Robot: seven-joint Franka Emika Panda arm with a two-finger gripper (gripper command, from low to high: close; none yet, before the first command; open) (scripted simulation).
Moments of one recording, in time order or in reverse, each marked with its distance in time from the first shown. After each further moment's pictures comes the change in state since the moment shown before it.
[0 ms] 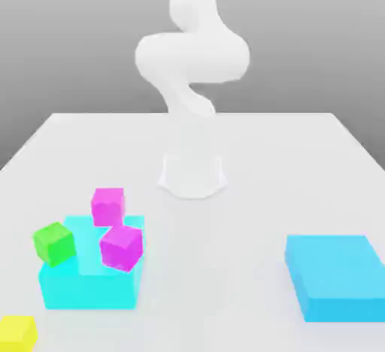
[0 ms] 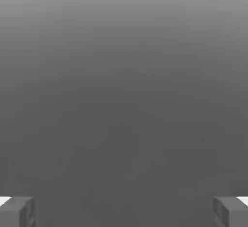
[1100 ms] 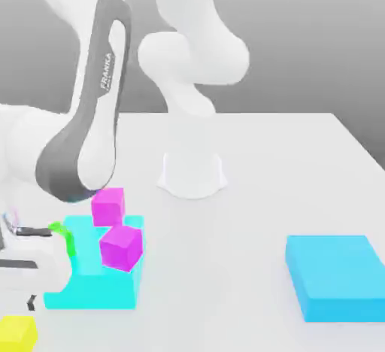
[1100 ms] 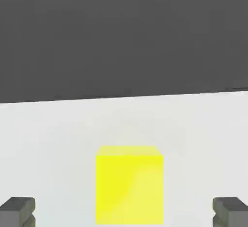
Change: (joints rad) arm -0.338 1.205 -0.126 0.115 0.170 0.346 -0.554
